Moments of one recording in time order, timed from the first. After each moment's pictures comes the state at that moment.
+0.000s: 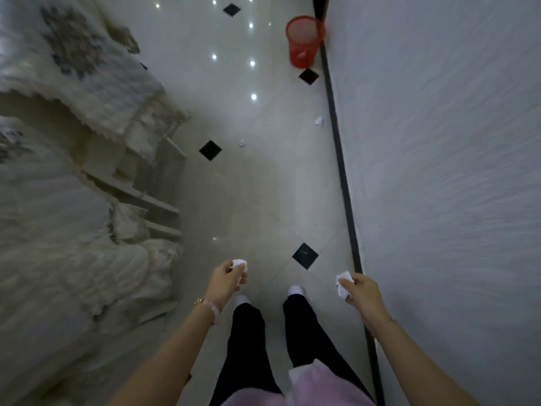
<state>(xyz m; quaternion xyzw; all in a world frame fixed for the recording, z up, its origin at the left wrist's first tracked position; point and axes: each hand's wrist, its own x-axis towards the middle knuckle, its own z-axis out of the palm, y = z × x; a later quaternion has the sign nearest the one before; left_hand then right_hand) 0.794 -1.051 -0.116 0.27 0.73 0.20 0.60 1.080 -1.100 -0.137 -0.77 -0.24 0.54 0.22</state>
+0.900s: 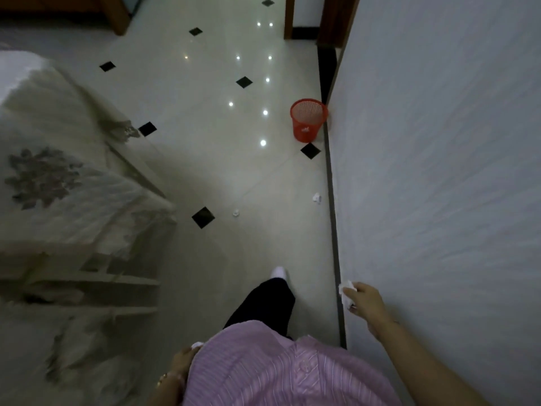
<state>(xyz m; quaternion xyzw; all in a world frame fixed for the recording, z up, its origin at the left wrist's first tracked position) 0.814 -0.875 -0.125 0.15 0.80 0.14 0.56 1.177 -0.772 -0.126 -0.77 -0.26 0.54 0.22</state>
